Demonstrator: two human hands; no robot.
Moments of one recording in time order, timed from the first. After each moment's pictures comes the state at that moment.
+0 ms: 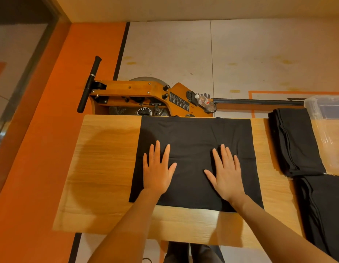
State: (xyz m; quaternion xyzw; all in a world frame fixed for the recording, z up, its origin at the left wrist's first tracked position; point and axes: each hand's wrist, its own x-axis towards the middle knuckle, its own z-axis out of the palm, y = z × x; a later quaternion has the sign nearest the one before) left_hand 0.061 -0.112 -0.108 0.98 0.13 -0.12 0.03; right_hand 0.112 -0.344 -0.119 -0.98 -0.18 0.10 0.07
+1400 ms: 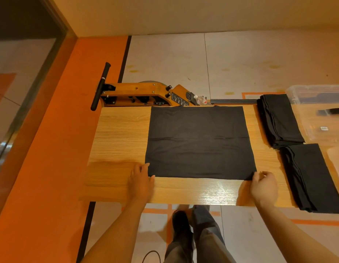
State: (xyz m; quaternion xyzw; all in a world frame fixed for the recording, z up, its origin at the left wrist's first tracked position) left_hand -0.076 -0.067 -0.082 0.94 0.27 -0.09 0.18; right_hand 0.007 -0.423 -0.080 -0.90 0.31 0.06 0.29
